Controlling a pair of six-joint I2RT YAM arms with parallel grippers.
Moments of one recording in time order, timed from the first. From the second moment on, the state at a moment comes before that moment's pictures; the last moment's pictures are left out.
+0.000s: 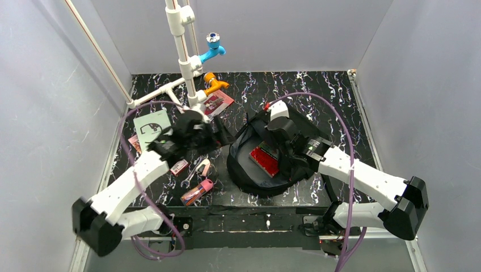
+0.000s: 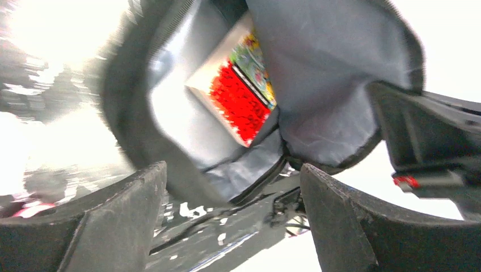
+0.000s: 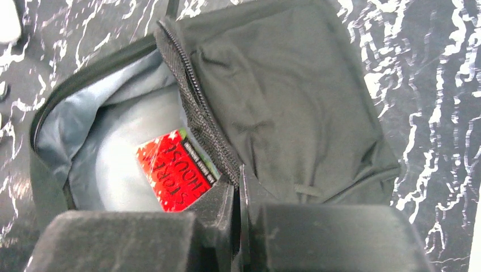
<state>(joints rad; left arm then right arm) -0.65 1.15 0.97 -0.51 0.09 -0.90 0.92 1.20 1.05 -0.50 0.59 0.20</state>
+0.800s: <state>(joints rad) 0.44 1.31 1.02 -0.75 0.13 -0.51 1.10 1.45 1.11 -0.26 0.19 0.39</state>
